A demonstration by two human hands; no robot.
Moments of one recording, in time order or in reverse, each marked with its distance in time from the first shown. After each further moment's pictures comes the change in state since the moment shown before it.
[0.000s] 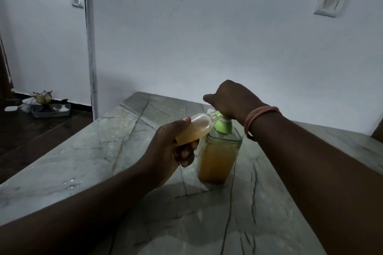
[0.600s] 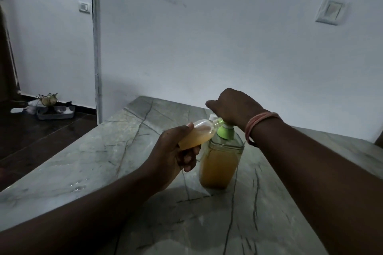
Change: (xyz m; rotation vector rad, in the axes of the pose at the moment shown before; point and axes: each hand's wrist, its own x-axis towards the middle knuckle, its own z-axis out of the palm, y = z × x) left_hand -0.003 0.001 0.002 0.031 0.024 -0.008; right_hand -0.004 -0.004 -0.004 -0.047 -0.056 -0.005
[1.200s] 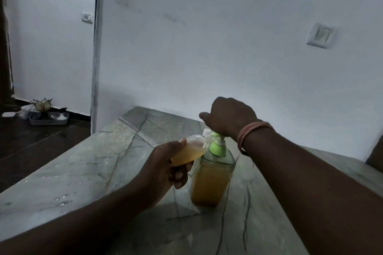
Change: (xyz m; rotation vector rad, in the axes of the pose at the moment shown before) left_hand 0.000 0.000 -0.001 0.015 0.001 -0.002; right_hand 0.003 -0.005 -0.009 -0.211 0.131 -0.086
